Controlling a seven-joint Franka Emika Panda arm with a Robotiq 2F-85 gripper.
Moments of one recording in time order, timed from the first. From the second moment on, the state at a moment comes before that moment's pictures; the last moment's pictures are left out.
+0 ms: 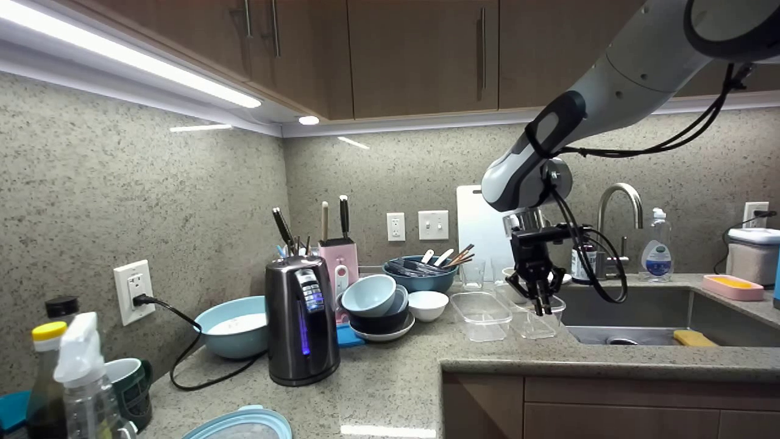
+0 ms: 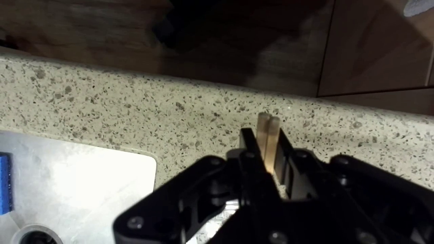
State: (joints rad) arm -0.16 0.40 -0.19 -1.84 0.04 1.94 0.27
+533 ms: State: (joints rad) arm -0.16 0.39 -0.19 -1.82 0.03 1.93 0.27
